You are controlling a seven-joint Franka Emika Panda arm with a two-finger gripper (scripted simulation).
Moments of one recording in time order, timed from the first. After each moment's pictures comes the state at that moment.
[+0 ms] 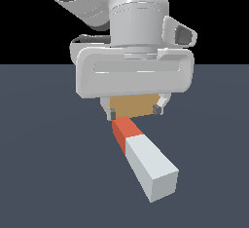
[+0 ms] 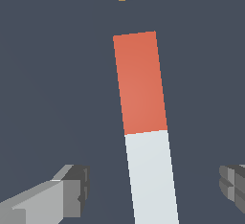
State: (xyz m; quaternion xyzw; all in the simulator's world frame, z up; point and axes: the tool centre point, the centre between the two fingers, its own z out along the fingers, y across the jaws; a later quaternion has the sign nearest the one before) arm 0.021 -0.079 0.108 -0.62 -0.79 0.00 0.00
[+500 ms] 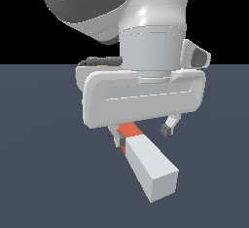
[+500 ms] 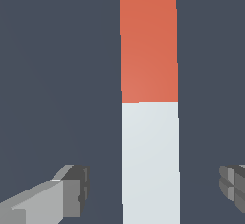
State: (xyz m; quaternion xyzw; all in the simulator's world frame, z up) arm 0.036 -0.107 0.077 -0.58 -0.82 0.00 0.00
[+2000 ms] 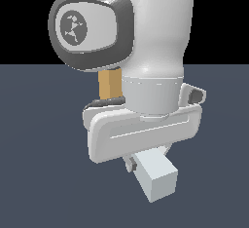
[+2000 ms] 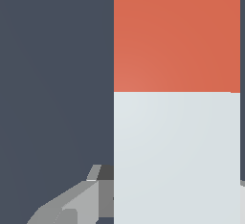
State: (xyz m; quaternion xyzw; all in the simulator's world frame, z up) arm 0.040 -0.110 0.023 -0.57 -0.82 0.00 0.00
